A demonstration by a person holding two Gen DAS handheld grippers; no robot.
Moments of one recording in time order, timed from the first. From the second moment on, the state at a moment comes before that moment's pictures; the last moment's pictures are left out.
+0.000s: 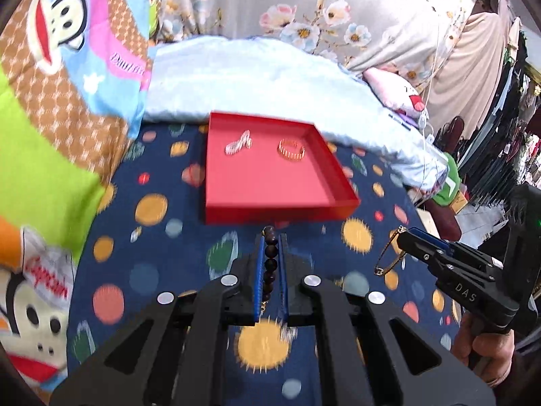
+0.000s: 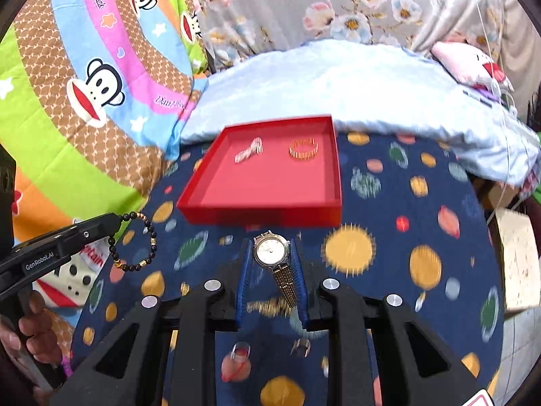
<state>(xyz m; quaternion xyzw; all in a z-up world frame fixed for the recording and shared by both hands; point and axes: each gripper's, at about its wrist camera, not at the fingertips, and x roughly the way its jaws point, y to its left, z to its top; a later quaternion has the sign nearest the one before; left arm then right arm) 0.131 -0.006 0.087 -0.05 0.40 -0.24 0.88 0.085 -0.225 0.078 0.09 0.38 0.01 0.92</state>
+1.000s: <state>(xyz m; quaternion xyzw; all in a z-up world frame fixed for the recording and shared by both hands) 0.332 -0.096 0.019 -0.04 0.43 -0.23 0.87 0.286 -0.258 0.003 0.07 0.43 0.00 0.90</state>
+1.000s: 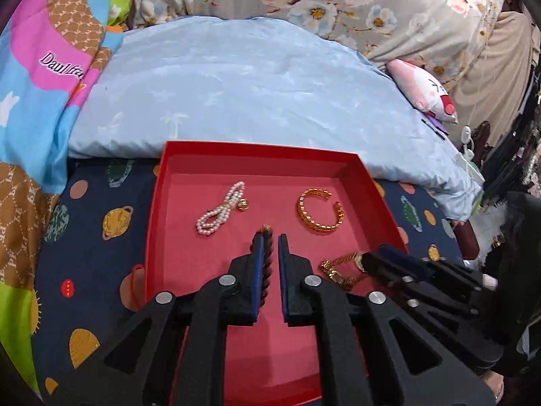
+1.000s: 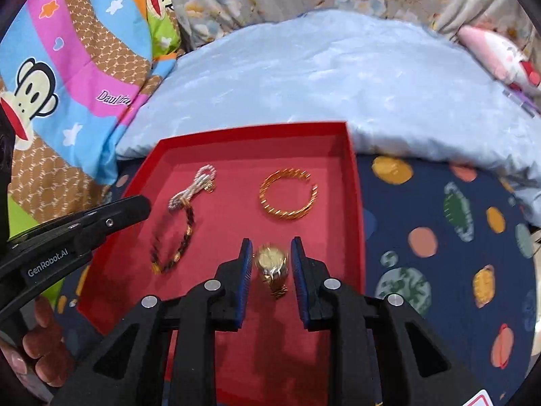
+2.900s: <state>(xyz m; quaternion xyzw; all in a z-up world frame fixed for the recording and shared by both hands) 0.096 0.014 -0.036 0.01 0.50 -0.11 0.86 0.070 -0.209 -0.029 0.11 0.48 -0.02 0.87</state>
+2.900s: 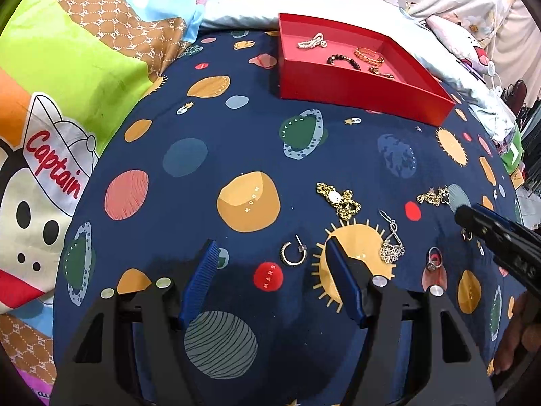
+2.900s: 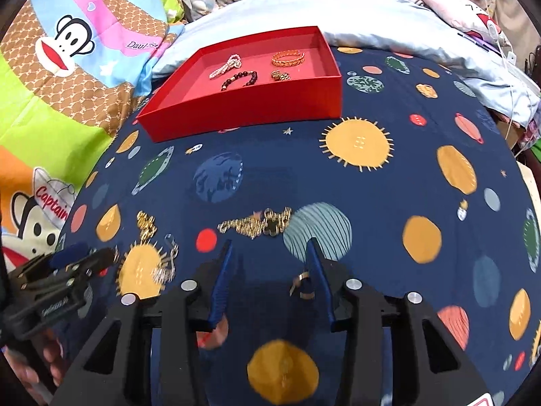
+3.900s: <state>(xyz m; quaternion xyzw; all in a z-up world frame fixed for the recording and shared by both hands) 0.115 -0.001 -0.031 -0.02 0.50 -0.13 0.85 0.070 -0.226 -0.033 0.13 0.48 -0.02 0.87</state>
